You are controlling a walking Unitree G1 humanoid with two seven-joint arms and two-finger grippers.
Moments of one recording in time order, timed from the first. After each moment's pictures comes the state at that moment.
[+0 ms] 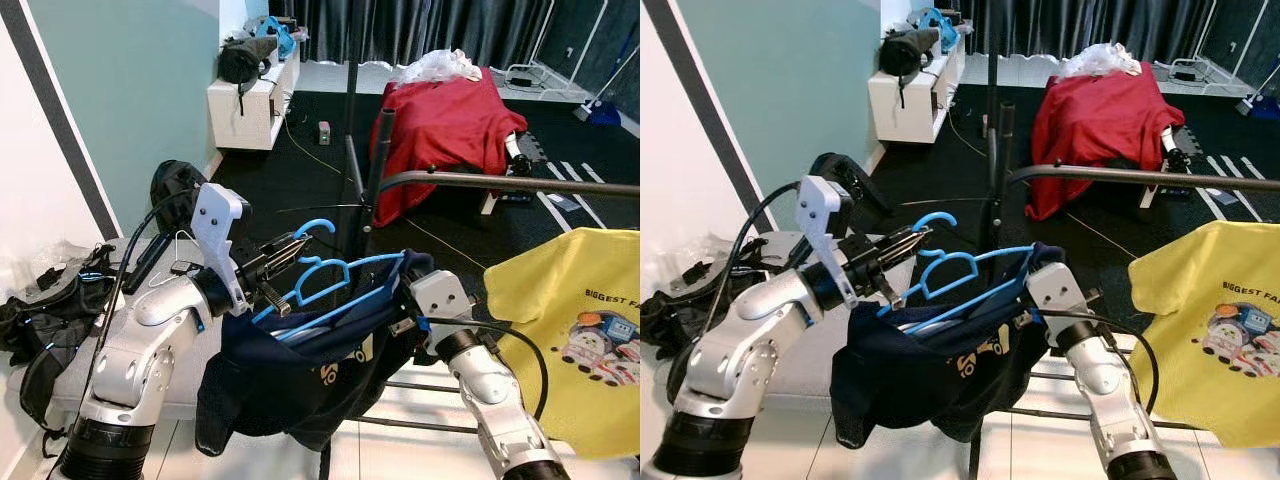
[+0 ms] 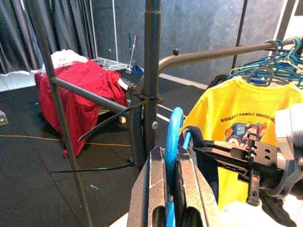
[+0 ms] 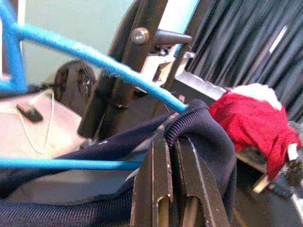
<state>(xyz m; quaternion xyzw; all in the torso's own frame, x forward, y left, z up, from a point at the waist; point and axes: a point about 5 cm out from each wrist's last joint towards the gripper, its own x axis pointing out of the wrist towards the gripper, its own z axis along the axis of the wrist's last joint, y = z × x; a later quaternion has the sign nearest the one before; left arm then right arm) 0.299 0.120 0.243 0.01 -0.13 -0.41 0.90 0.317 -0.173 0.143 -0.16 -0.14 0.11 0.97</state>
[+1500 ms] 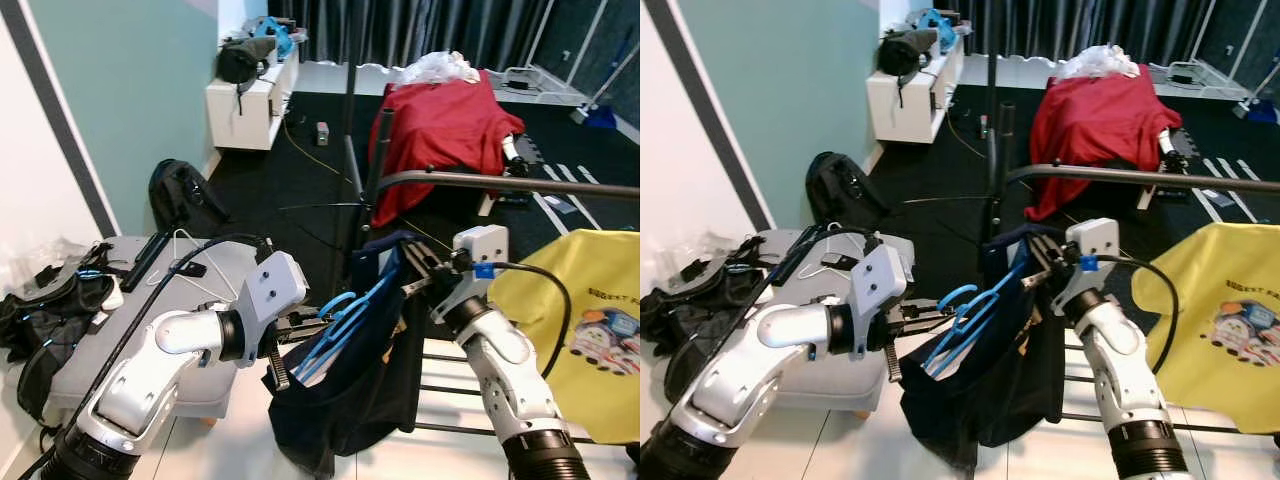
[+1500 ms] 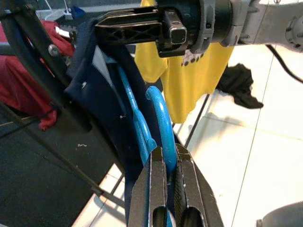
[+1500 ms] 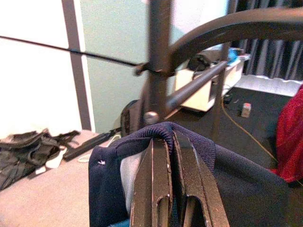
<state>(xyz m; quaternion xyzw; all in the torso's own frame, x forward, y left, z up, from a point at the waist) 0.279 0.098 0.202 0.22 -0.03 -0.52 0.83 0.329 -0.169 0.181 -0.02 -0.14 0.24 0.96</state>
